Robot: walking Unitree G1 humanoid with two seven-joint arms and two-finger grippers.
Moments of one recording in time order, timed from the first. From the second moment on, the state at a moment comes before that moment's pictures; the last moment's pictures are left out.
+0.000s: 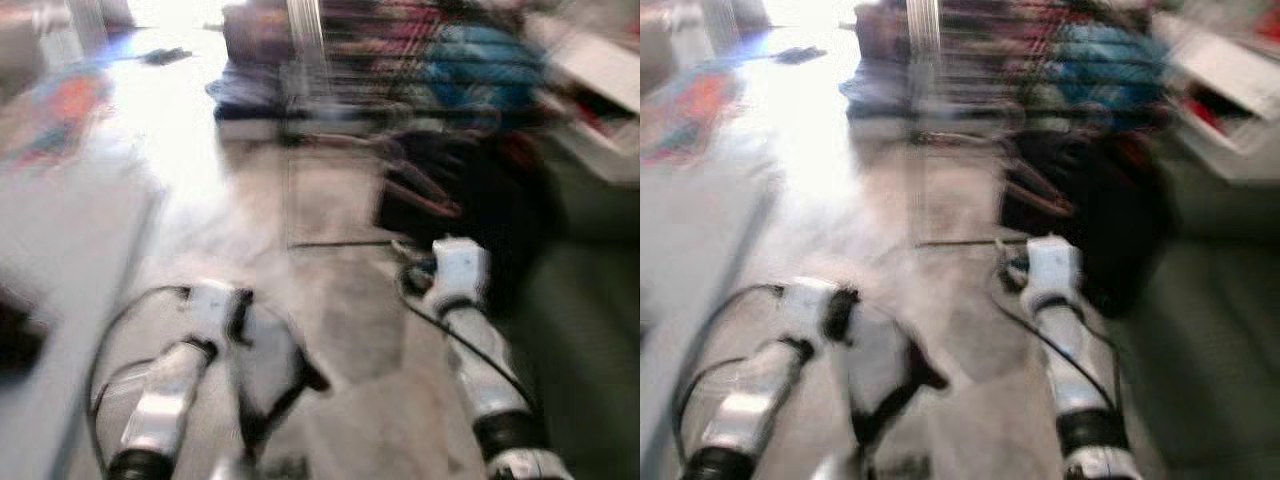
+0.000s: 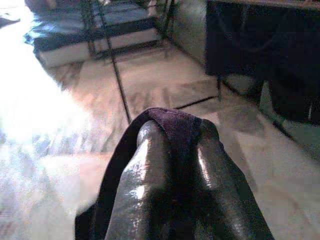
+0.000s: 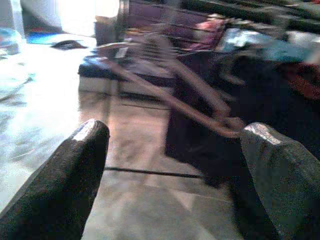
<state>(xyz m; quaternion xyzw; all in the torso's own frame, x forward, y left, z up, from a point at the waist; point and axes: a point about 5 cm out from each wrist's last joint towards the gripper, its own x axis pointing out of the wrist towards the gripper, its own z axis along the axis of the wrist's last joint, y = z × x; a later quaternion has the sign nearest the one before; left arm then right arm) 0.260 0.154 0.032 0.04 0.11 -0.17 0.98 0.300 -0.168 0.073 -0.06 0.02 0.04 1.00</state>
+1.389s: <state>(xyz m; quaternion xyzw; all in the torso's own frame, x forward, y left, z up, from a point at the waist) 0.262 0.142 0.035 0.09 0.10 -0.20 0.97 0.302 -0.154 0.076 -0.12 0.00 0.09 0.99</state>
